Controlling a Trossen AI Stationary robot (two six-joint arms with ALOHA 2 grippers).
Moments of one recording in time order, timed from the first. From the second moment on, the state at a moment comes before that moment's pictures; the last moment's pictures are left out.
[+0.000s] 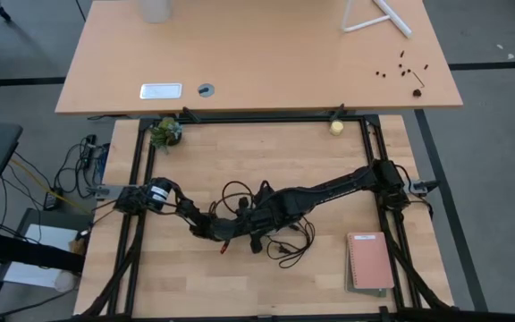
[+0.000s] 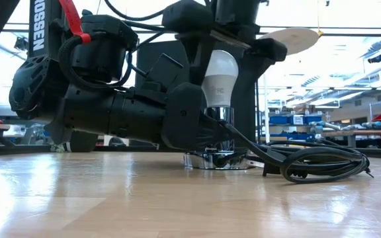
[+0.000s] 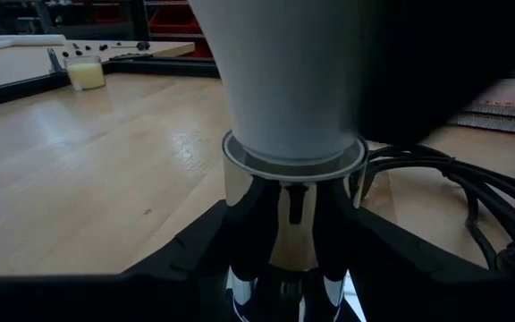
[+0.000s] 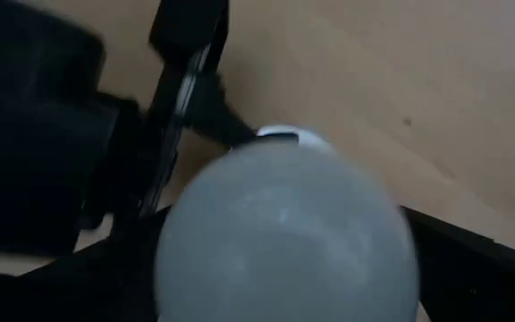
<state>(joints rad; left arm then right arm) -0.31 2.25 0.80 1.32 -0.60 -0.12 0.25 2.06 1.79 -1.13 0.27 1.21</state>
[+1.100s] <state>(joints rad) -0.31 2.25 0.80 1.31 -0.60 -0.11 0.20 2.06 1.79 -1.12 0.08 -0.01</state>
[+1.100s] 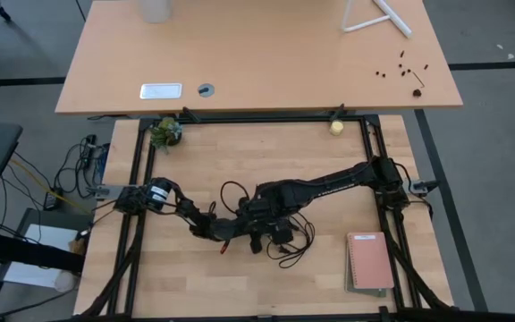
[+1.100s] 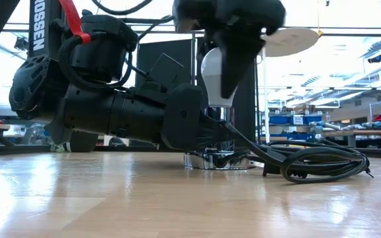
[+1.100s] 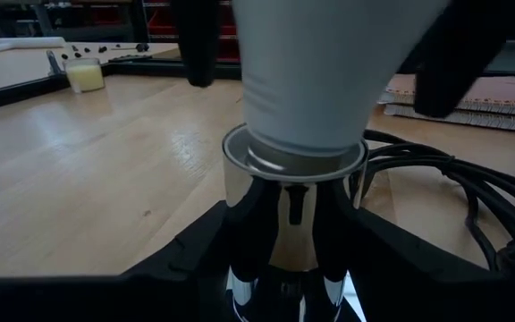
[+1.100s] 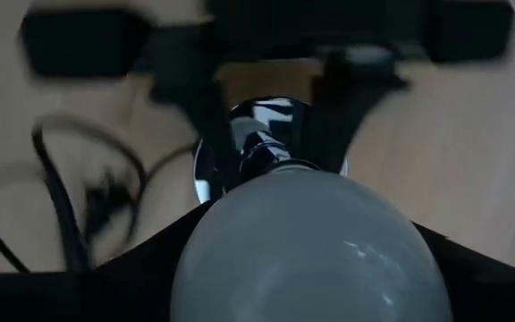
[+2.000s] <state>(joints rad) -0.31 2.25 0.80 1.31 -0.61 -0.11 0.24 2.06 1.93 -1.16 0.17 -0.11</state>
